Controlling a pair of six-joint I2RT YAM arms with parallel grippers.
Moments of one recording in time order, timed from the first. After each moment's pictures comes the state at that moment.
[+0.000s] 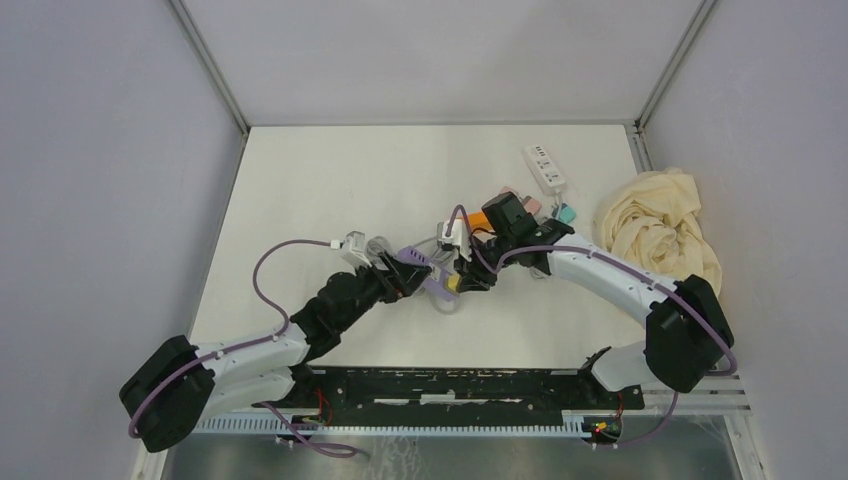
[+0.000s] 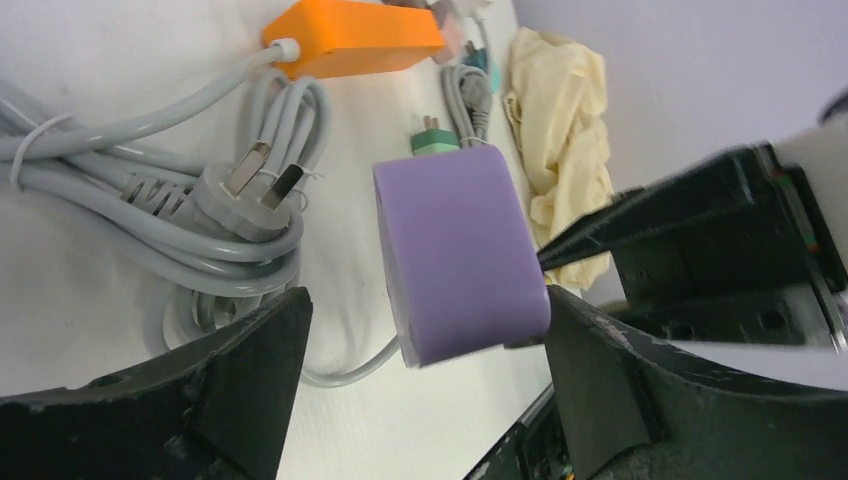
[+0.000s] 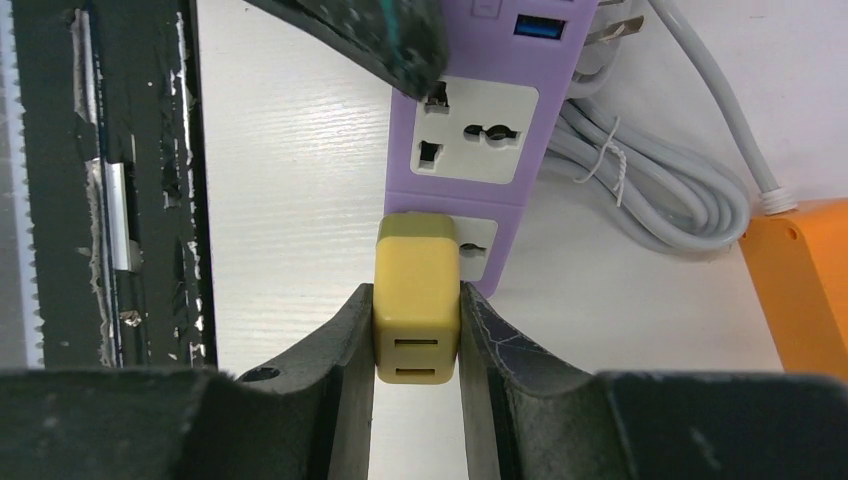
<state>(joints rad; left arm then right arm) -0.80 0.97 0.17 0.67 -0.11 -0.94 0.66 1.42 0.98 -0.51 -0.67 -0.58</state>
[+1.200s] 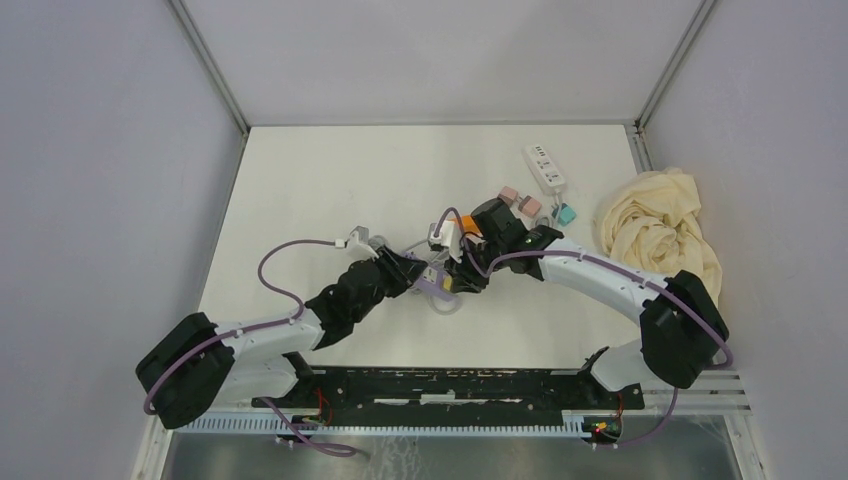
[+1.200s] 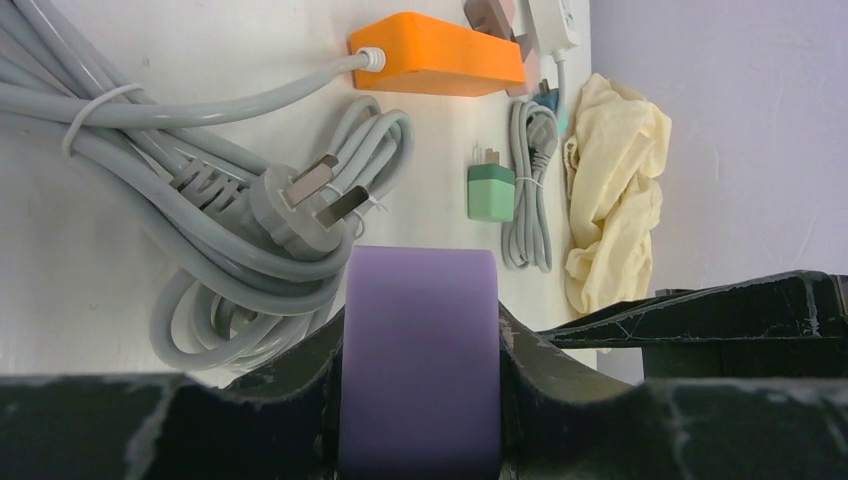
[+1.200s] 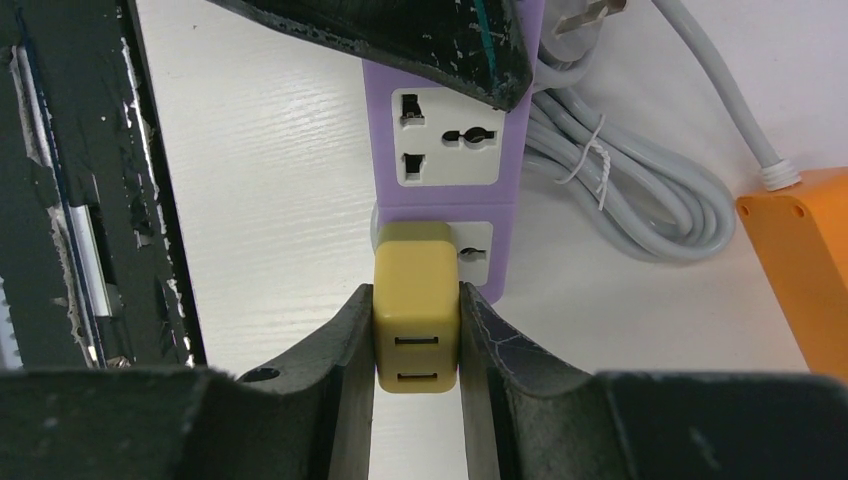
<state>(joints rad) -0.84 1.15 0.31 0.50 -0.27 -1.14 0.73 1.44 0.97 -0.43 -0.52 -0.44</state>
